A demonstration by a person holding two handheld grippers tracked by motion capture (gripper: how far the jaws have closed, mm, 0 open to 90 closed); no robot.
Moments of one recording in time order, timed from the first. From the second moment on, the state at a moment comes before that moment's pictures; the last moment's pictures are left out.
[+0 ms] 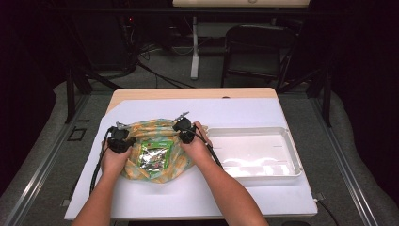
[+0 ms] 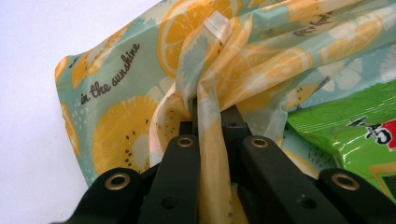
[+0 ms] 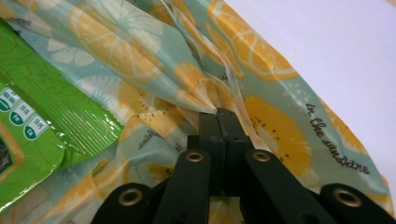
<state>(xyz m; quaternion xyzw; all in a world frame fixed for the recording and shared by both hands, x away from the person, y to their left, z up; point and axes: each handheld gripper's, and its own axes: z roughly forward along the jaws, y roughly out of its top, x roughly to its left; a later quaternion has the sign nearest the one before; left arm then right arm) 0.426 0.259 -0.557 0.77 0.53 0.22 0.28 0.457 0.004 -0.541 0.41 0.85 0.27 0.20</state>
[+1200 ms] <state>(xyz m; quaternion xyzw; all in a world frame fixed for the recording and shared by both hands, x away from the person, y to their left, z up) 0.424 0.266 -0.551 0.75 0.55 0.20 0.31 0.463 0.000 -0.548 0.45 0.84 0.28 0.16</state>
